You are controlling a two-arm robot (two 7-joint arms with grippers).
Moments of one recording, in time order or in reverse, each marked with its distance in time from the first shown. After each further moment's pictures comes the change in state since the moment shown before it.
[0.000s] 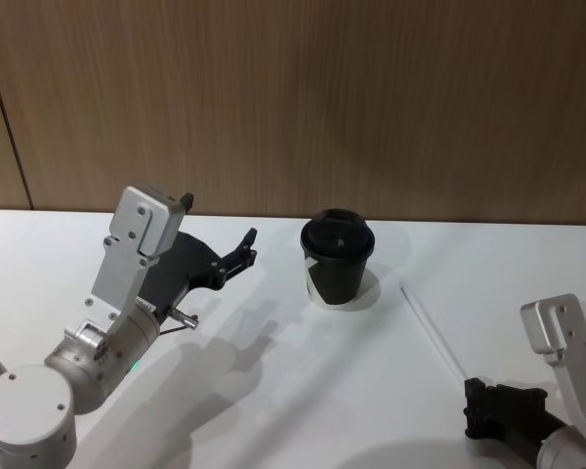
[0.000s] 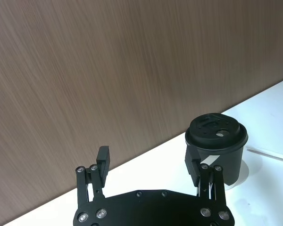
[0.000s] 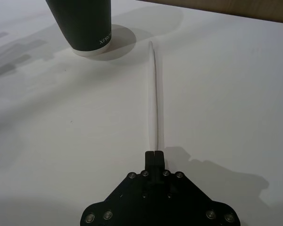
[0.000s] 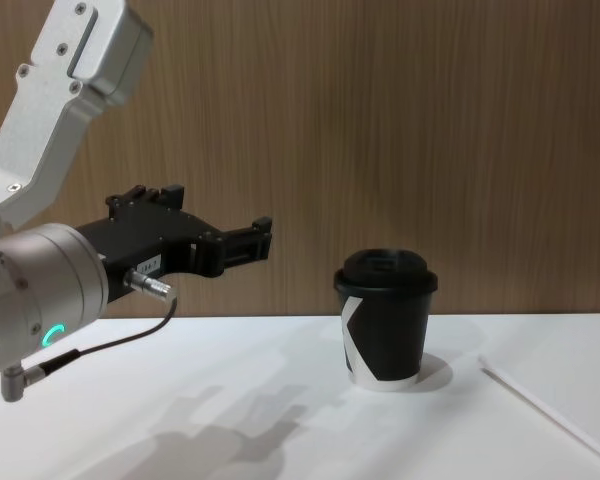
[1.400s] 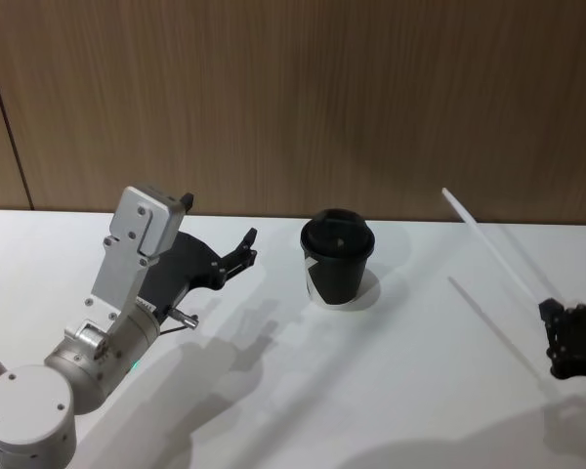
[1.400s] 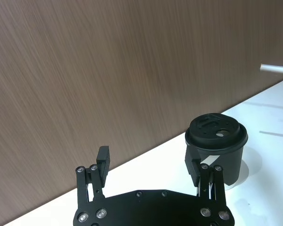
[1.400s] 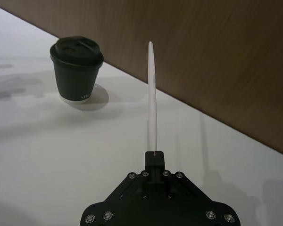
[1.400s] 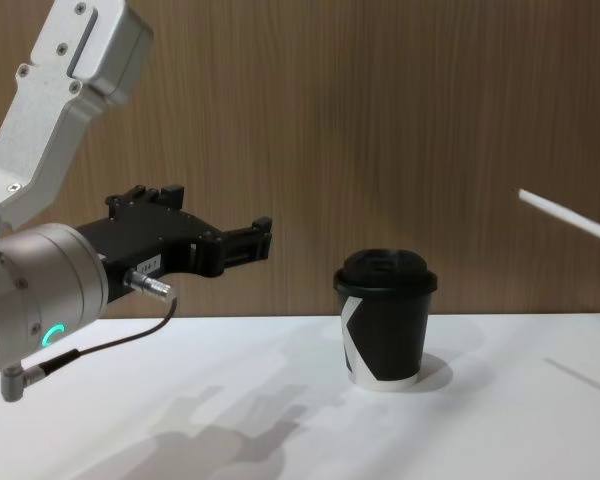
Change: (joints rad) left arm 0.000 0.000 0.000 0.000 0.000 0.000 0.000; right arm -0.040 0.215 0.130 -0.174 -0.064 -0.162 0.140
